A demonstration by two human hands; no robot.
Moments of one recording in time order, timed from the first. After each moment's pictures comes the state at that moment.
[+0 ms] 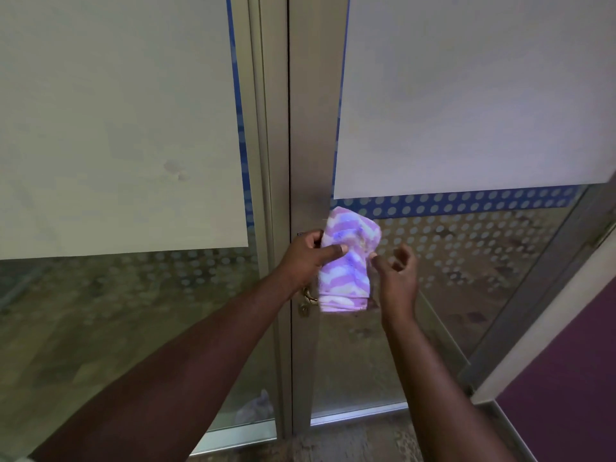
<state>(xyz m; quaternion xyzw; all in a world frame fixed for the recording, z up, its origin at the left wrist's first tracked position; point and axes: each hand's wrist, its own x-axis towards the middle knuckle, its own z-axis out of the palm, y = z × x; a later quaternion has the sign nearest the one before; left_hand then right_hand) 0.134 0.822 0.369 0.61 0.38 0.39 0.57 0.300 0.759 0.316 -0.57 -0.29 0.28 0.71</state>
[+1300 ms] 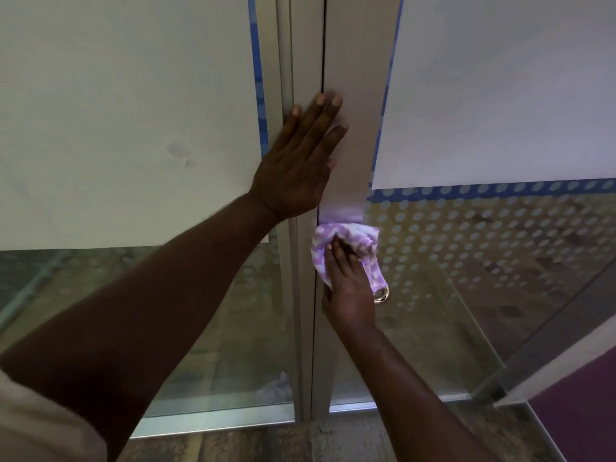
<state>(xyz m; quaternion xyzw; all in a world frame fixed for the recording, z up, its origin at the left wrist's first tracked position) 0.083 0.960 0.433 0.82 0.21 0.42 -0.34 0.219 0.840 0.245 -0.62 -0.69 -0.01 0.37</state>
